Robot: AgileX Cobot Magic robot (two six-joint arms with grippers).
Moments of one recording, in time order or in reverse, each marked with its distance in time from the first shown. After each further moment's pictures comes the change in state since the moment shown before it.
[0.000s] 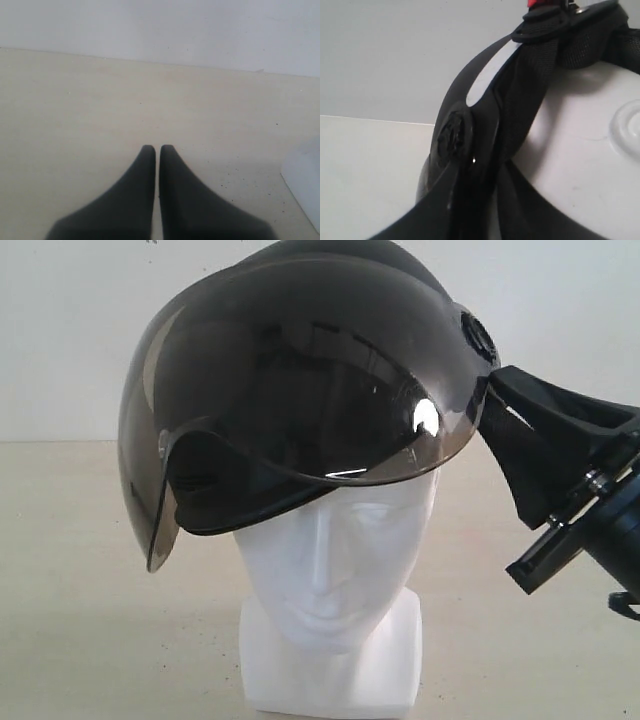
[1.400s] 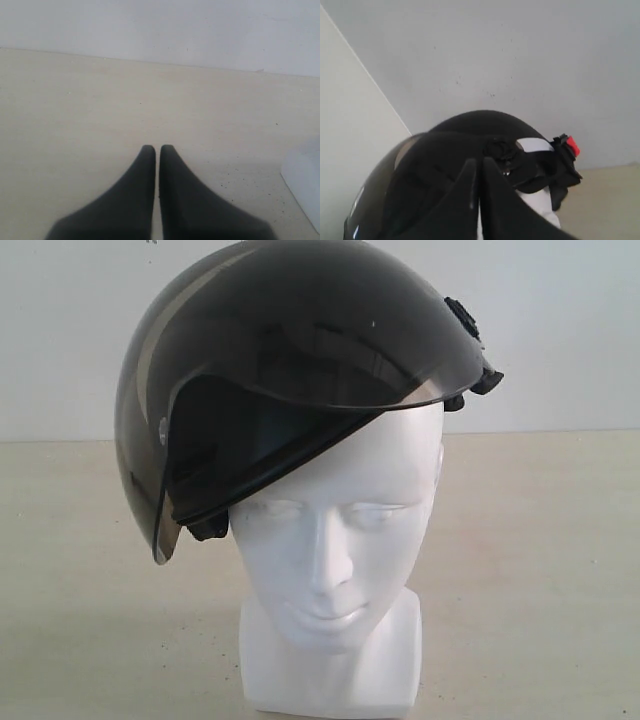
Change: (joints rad) left arm 0.000 0.000 0.000 0.000 0.000 0.000; right arm -0.006 -0.696 -0.274 0.190 1.190 -1.280
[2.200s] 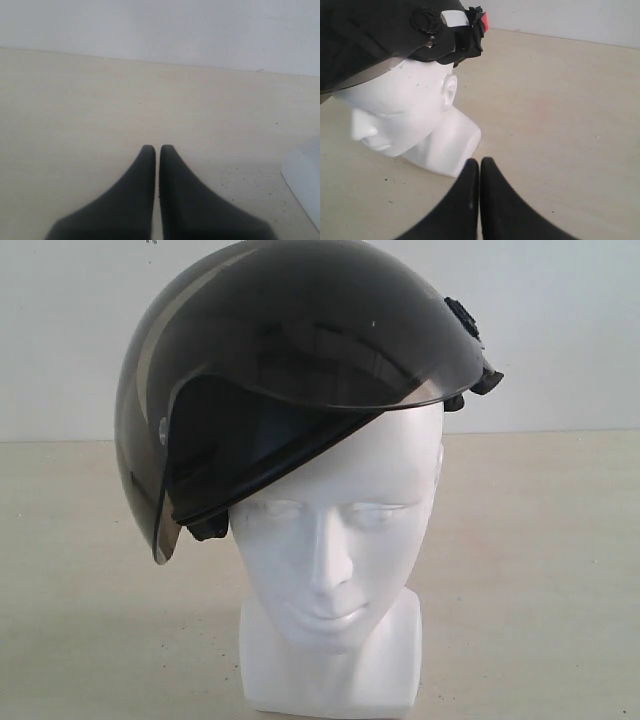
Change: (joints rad) left arm 0.000 0.000 0.000 0.004 0.000 0.008; right arm -0.003 0.152 -0.678 -0.251 1.252 -0.125
